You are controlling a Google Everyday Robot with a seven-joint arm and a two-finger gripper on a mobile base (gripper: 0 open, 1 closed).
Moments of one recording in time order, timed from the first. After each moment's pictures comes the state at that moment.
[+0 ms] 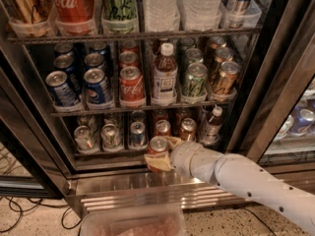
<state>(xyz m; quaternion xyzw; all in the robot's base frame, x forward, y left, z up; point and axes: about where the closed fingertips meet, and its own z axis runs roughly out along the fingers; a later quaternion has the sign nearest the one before) 0.523 -0.013 0.683 -0.37 0.75 0.20 0.51</state>
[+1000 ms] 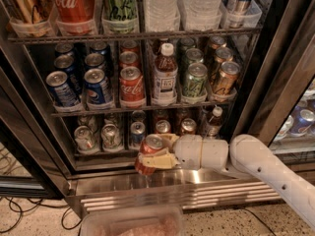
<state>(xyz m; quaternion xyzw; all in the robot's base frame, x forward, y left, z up) 0.502 0.009 0.719 -0.41 0.65 0.41 0.50</state>
